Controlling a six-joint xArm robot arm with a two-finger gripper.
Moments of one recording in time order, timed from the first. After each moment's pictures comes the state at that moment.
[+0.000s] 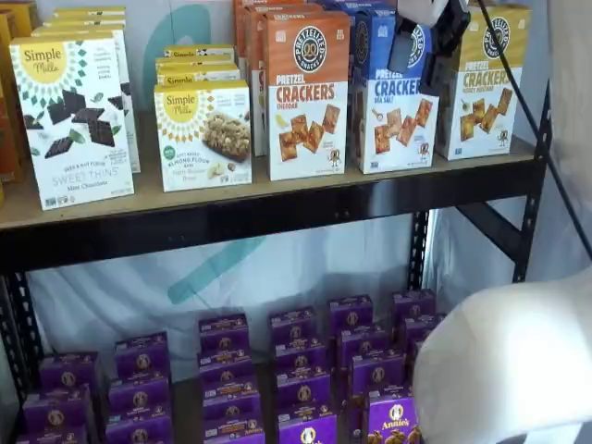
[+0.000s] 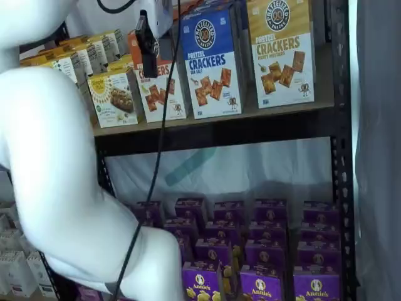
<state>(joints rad) -0.12 -0.62 -1.35 0.22 1.94 -1.60</state>
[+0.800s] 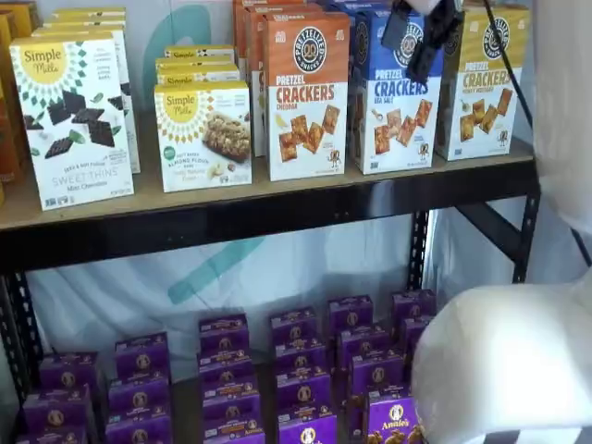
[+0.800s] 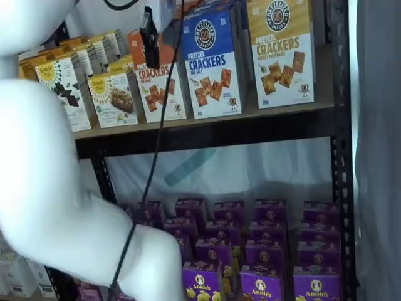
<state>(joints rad) -0.25 -0.67 -1.30 0.38 1.79 -1.67</state>
